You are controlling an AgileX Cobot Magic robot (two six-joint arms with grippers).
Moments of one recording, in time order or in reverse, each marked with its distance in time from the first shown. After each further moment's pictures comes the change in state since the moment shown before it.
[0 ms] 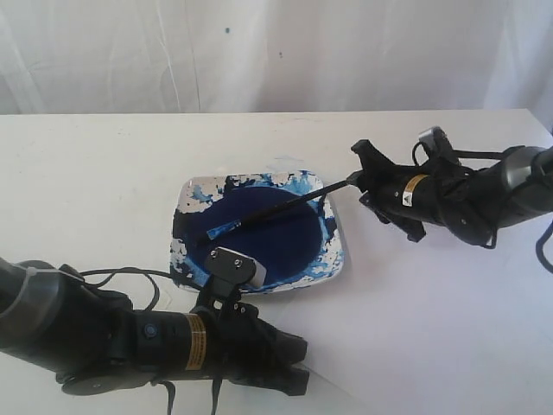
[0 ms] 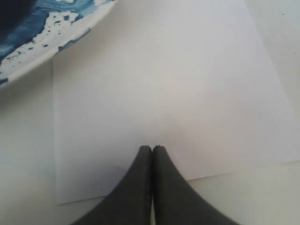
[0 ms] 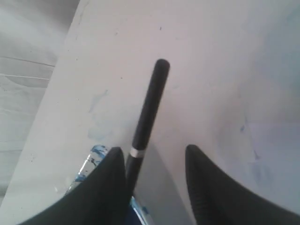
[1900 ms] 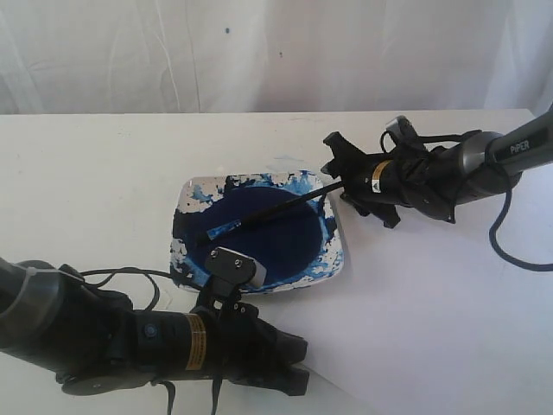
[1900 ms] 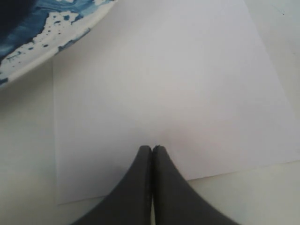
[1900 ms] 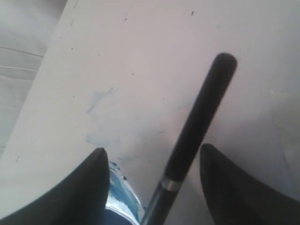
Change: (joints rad) left arm 0.000 0.000 0.000 0.002 0.001 0.000; right arm 0.058 0.106 -0.215 -0.125 0.164 0.135
